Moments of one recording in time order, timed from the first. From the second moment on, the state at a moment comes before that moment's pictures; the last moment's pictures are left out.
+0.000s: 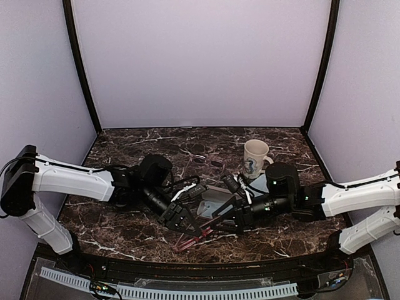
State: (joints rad) left arm -0.97 1.55 0.86 -0.02 1.06 -0.38; right arm 1.07 1.25 0.59 0.30 -0.60 0.48
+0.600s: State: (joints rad) left arm -0.97 1.56 0.86 -0.01 1.07 -0.38; right arm 1.05 1.25 0.58 0.32 -0.60 0.49
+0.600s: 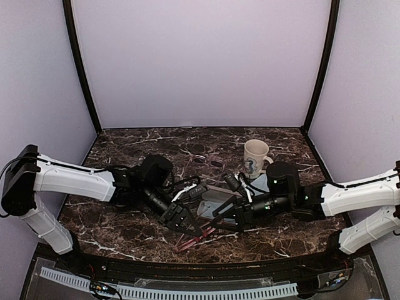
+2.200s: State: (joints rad) left arm -0.91 1.55 0.98 -0.04 1.08 -0.33; right arm 0.92 1.26 0.79 0.03 -0.74 0.48
